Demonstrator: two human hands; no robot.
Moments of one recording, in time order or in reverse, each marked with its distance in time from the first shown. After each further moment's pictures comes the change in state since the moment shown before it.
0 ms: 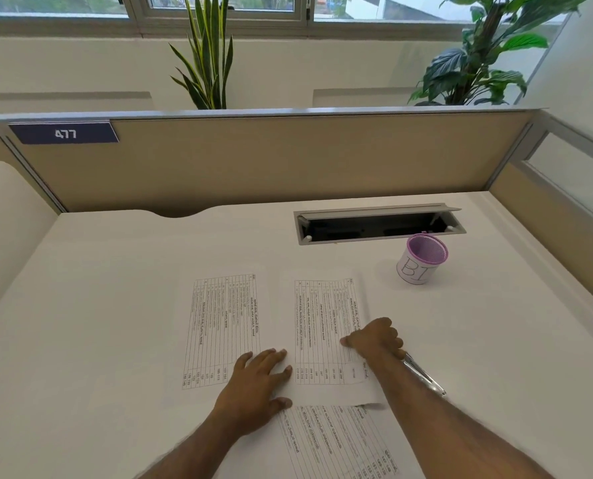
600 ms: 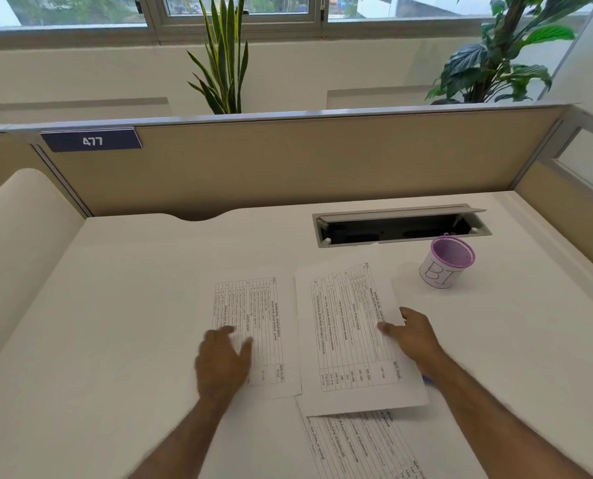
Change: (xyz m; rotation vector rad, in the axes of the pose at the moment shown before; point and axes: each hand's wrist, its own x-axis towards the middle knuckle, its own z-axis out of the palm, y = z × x) left_hand -0.001 -0.058 -0.034 -0.398 0.513 -0.726; right_hand 0.014 0.020 -0.026 0.556 -0.237 -0.466
